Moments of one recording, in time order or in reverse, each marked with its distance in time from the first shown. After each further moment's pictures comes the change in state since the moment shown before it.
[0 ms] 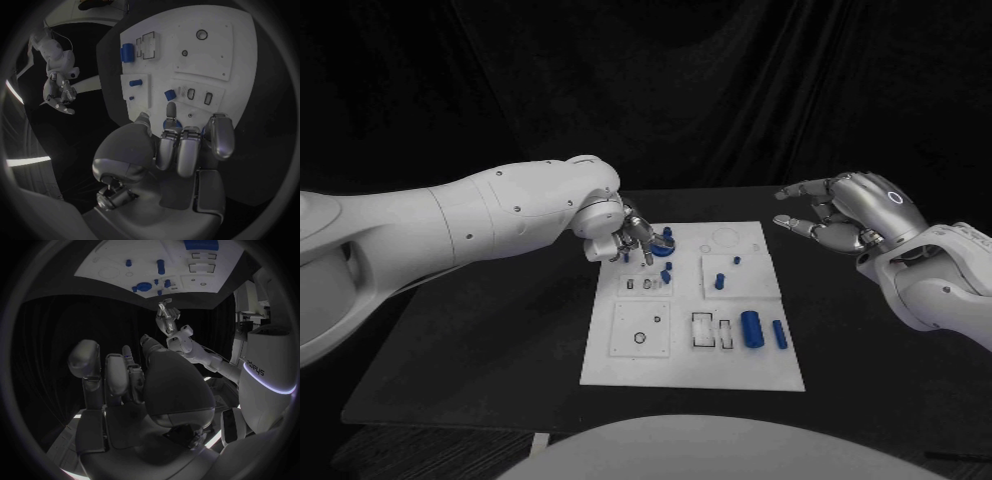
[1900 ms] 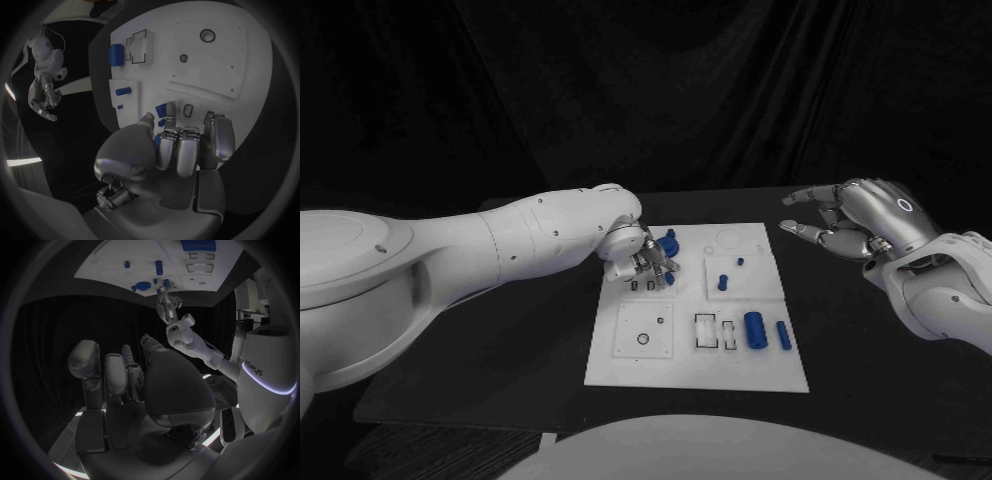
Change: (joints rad) left arm -0.093 0.102 0.000 -0.118 -0.001 -0.010 -0.004; left_hand 0.035 0.026 0.067 -0.062 0.017 0.025 -0.011 -0.043 0.044 0.000 -0.007 0.000 0.000 0.003 -0.011 0.000 0.000 0.000 0.018 -0.010 0.006 0.000; right arm -0.014 -0.014 0.000 0.008 0.001 -0.018 0.009; right_hand 0.004 -0.004 -0.005 0.005 0.000 0.010 0.003 0.000 0.001 0.000 0.007 -0.023 0.000 -0.004 0.004 -0.006 -0.009 0.000 0.003 0.003 -0.007 0.000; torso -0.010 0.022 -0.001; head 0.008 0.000
